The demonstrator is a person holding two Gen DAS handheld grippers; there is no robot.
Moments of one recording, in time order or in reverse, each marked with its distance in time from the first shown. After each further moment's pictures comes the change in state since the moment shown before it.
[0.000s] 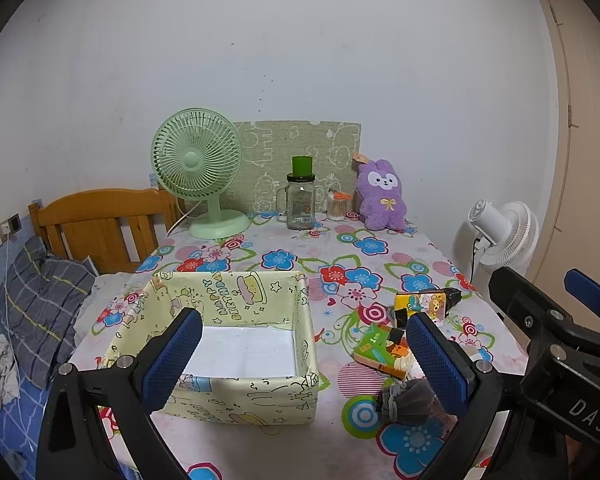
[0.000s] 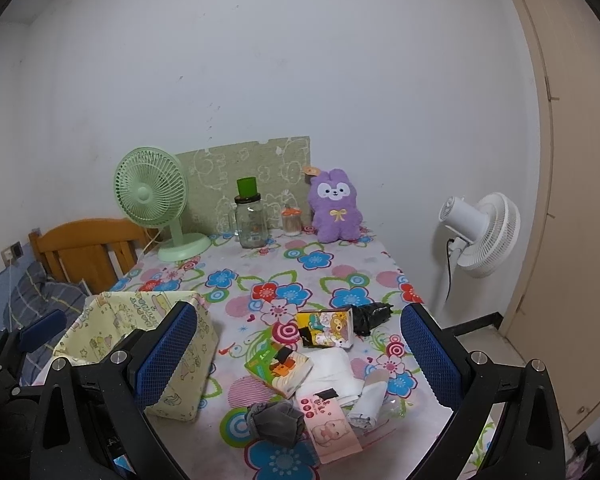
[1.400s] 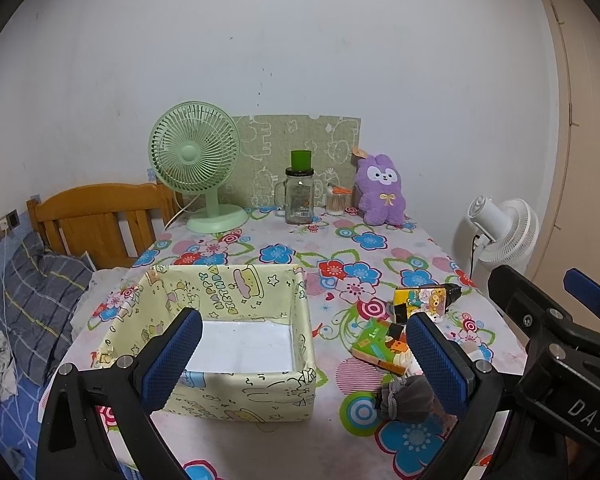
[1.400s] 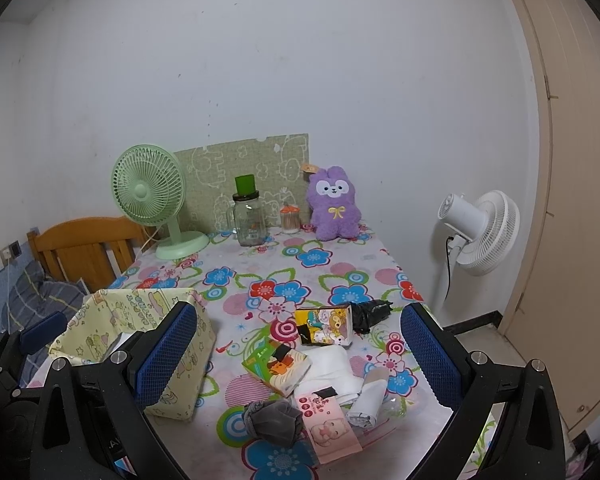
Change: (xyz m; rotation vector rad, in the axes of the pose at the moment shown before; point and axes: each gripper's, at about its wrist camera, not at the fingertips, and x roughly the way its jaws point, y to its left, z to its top) left arm 0.004 0.001 0.000 0.001 0.021 -0.007; right arm 0.003 -0.001 0.000 -0.004 0.006 -0.005
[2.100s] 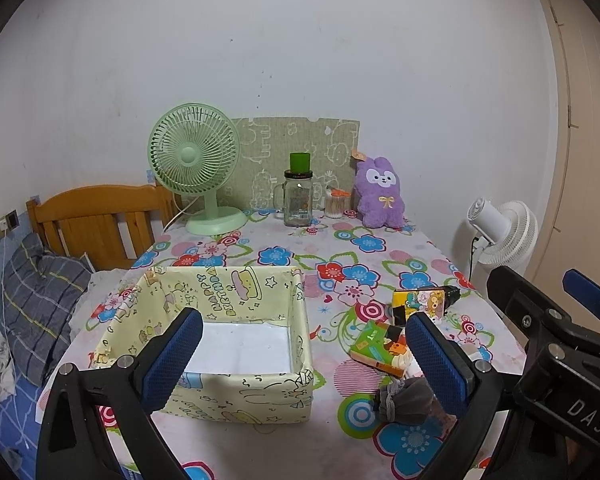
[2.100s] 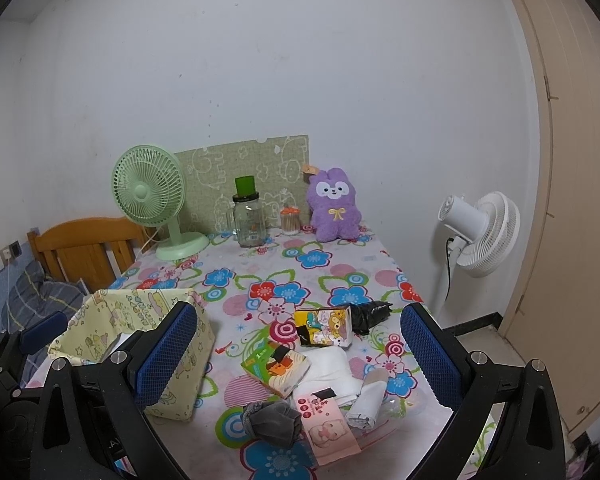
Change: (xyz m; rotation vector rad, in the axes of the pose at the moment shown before) left arm 0.002 0.002 -0.001 0.001 -0.011 -0.006; right arm 0.002 0.001 -0.003 -0.004 -0.005 -0.001
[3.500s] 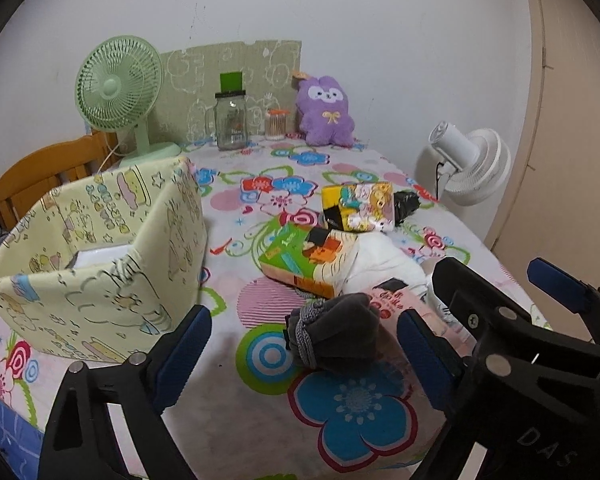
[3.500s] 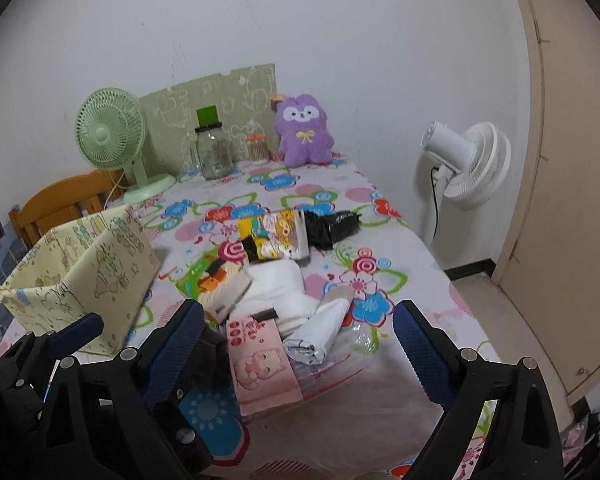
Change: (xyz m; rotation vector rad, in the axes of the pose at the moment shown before) left arm 0.063 -0.074 -0.075 0.063 0.208 -0.116; right arm 0.047 -0.054 -0.072 0.057 0.191 -0.034
